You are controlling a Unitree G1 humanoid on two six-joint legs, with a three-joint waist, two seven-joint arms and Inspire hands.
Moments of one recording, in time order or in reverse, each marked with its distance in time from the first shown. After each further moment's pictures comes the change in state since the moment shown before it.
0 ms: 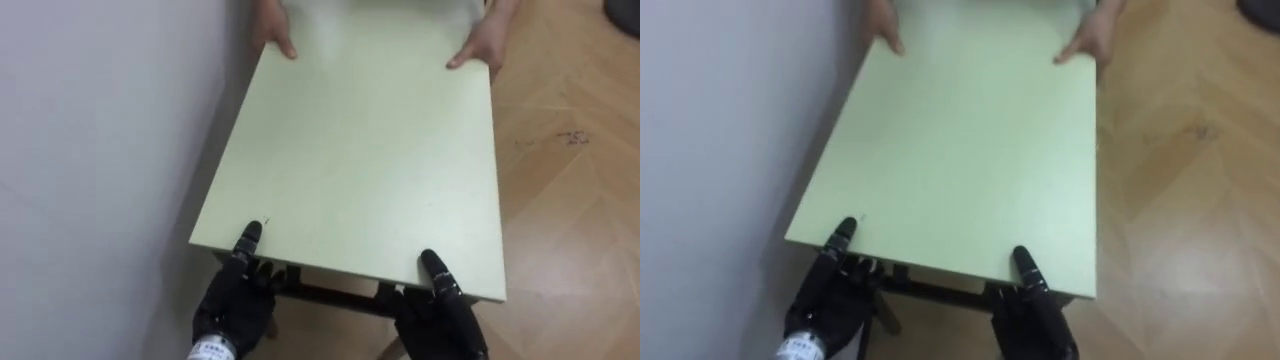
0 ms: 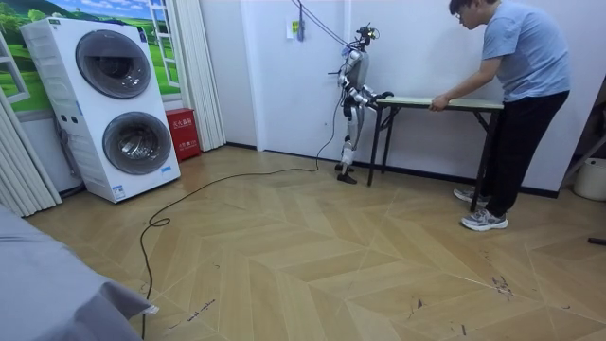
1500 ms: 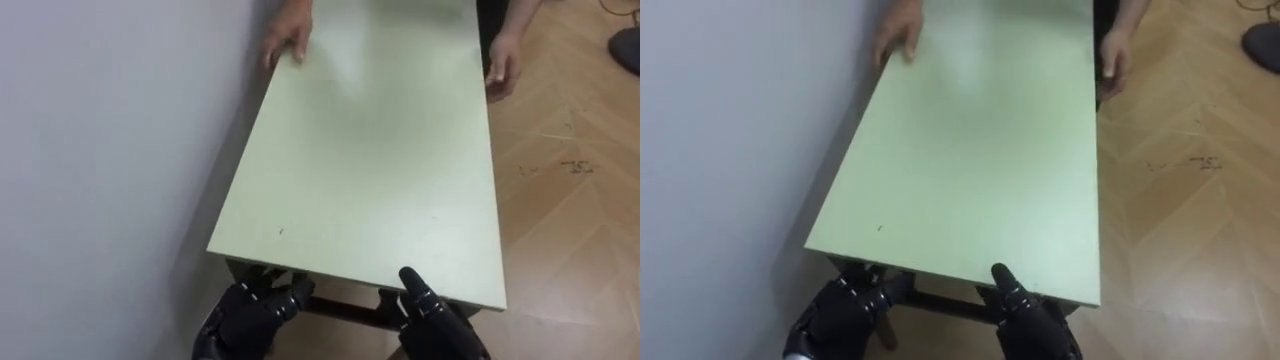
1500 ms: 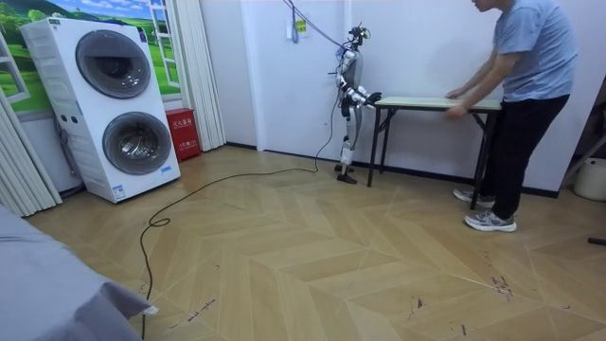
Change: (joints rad) left arm 0.044 0.055 -0.030 0.061 0.279 -0.022 -0.136; right arm -0.014 -0.019 -0.007 0.072 -0.166 -0.013 0.095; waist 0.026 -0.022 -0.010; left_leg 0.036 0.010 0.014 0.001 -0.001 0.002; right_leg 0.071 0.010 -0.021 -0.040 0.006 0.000
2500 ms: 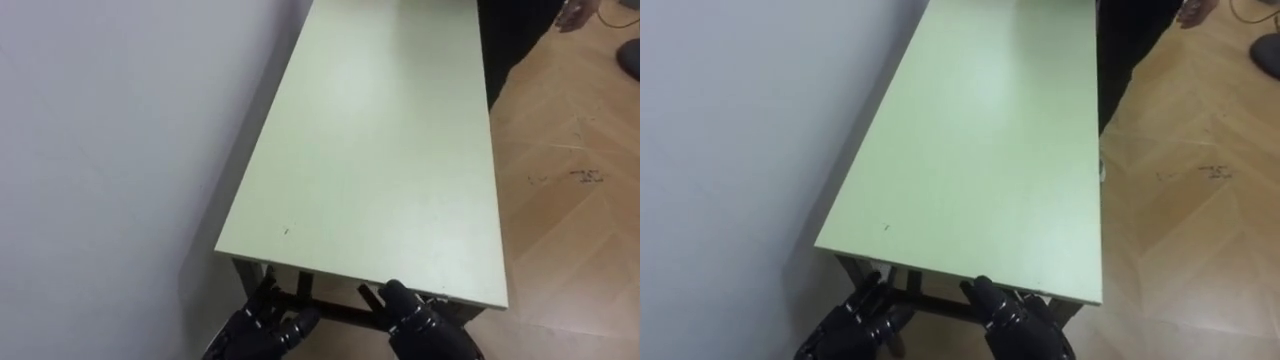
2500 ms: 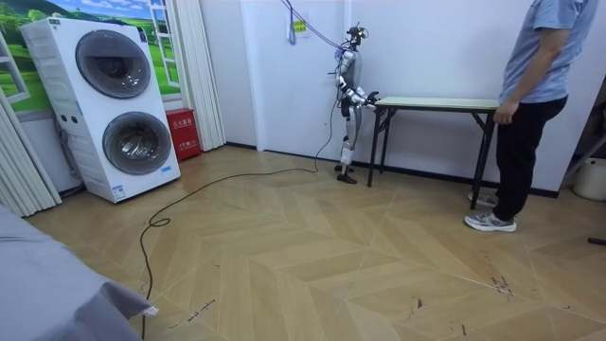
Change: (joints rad) left arm 0.004 0.007 -0.018 0.129 0.037 -0.007 -0.038; right arm -0.033 -0.021 -0.001 0.094 -0.124 0.032 0.148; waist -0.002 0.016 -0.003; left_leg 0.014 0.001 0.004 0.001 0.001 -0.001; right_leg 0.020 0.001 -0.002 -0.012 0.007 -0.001
